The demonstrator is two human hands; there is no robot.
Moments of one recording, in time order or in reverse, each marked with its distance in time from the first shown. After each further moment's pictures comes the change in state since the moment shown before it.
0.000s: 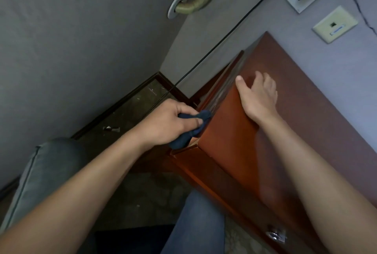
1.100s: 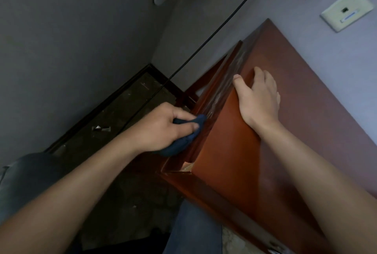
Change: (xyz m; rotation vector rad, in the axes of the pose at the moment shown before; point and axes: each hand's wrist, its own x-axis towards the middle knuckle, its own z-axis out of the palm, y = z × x) left_hand 0.039 -0.017 -0.005 0.009 -0.164 0.011; right_hand 0.020 0.005 0.018 -0.040 0.099 0.010
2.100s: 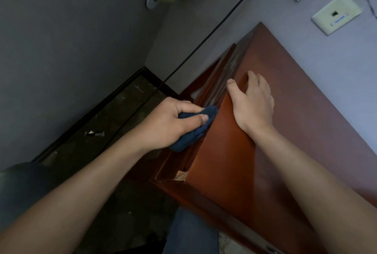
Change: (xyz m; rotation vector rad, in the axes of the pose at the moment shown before) left_hand 0.030 0.005 0.010 -0.161 0.073 0.104; right_hand -0.001 -0.002 -0.001 -0.003 0.015 -0.001
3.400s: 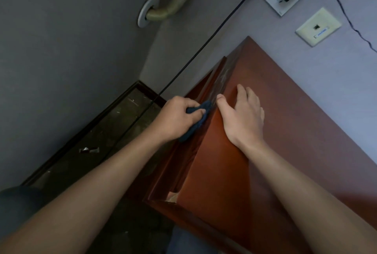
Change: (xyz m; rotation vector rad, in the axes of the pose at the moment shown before) left_hand 0.070 -0.009 0.010 0.238 0.119 0.003; right_hand -0.002 -0.001 -0.002 -0.028 -0.023 0.013
